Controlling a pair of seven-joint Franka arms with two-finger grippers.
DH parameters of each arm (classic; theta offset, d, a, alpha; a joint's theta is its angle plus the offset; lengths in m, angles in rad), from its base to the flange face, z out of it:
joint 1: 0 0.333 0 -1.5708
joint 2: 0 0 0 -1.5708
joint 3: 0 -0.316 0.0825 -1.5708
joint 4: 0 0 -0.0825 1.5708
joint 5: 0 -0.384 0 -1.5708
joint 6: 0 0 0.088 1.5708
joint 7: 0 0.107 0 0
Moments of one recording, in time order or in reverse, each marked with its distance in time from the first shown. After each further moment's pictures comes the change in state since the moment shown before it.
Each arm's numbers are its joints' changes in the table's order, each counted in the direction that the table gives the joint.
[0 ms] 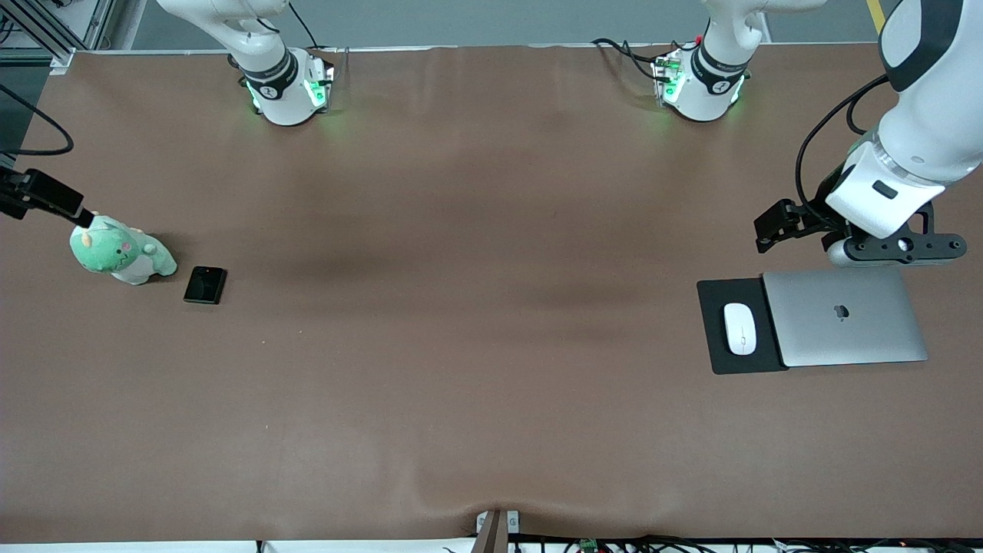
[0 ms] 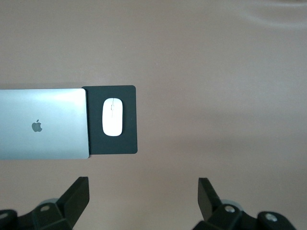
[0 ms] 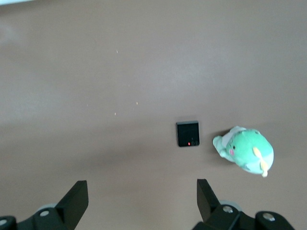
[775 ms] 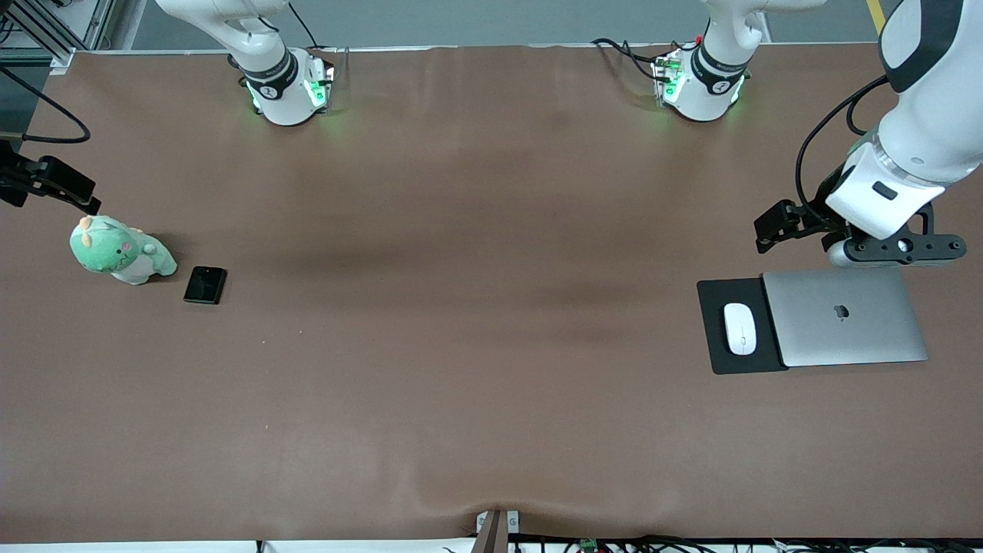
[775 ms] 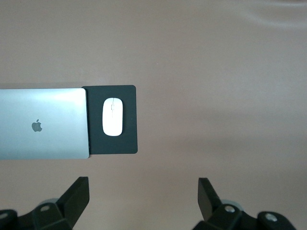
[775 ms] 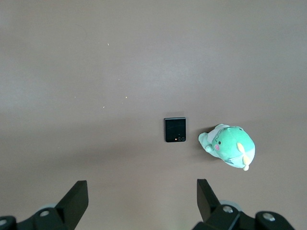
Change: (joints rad) left arm 0.001 0.002 0.000 0.000 0.000 0.000 0.000; right arm 0.050 -0.009 -0.005 0.005 0.090 -0.022 0.001
